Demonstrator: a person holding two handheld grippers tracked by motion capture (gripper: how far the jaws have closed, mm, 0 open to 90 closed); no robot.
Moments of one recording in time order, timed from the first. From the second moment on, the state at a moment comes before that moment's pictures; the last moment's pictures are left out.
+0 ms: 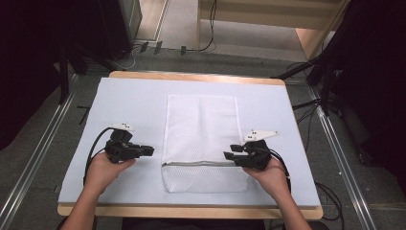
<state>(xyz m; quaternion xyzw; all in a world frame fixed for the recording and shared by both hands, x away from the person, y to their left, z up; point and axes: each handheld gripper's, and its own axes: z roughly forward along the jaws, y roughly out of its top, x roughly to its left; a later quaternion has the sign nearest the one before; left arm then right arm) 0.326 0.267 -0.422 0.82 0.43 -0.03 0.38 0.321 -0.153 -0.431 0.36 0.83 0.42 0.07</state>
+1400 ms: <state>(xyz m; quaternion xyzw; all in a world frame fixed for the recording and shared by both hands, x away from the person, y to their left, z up) 0.329 0.255 -0.424 0.81 0.42 -0.02 0.40 0.320 -0.055 -0.426 0.29 0.87 0.41 0.00</state>
